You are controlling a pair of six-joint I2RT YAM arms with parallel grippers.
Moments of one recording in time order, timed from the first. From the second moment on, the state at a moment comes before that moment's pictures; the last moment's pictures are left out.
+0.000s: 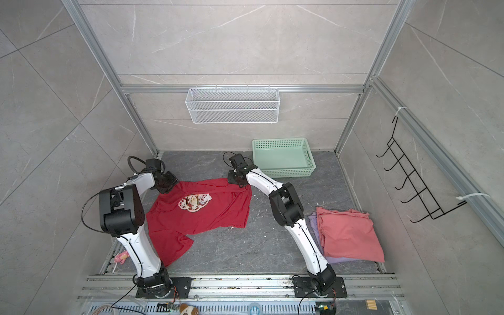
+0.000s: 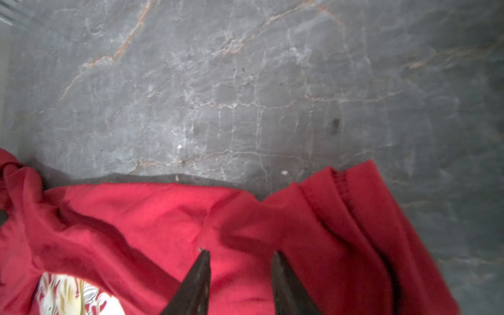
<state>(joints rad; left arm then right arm) 0.18 2.01 1.40 -0.43 0.18 -0.62 0.61 2.52 2.18 -0.56 -0.06 0.60</state>
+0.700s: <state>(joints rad) 0.33 2.18 1.52 -0.29 0.25 -0.81 0.59 2.64 2.35 -0.64 0.08 0.72</state>
